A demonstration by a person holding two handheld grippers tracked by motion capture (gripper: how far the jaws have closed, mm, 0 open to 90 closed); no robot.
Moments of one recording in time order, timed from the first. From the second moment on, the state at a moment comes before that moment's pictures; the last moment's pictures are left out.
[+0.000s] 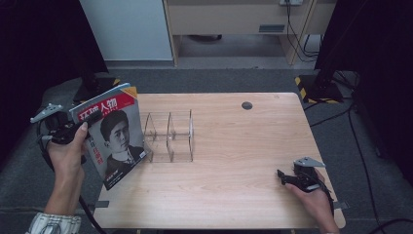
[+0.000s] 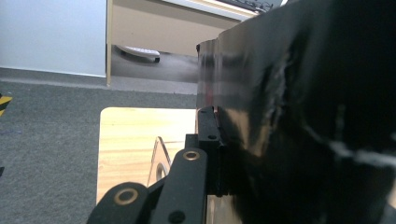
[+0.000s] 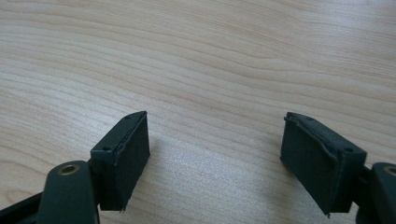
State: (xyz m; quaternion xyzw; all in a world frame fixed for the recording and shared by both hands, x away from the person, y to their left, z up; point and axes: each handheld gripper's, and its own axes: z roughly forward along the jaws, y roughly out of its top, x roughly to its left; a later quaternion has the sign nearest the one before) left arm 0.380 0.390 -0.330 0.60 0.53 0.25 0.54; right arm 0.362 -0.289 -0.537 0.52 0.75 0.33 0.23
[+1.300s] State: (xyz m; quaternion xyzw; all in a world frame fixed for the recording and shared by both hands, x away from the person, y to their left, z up) left arm 0.404 0.353 -0.336 0.60 0.54 0.29 0.52; right arm 0.362 -0.288 -0.537 0.52 0.75 0.34 0.23
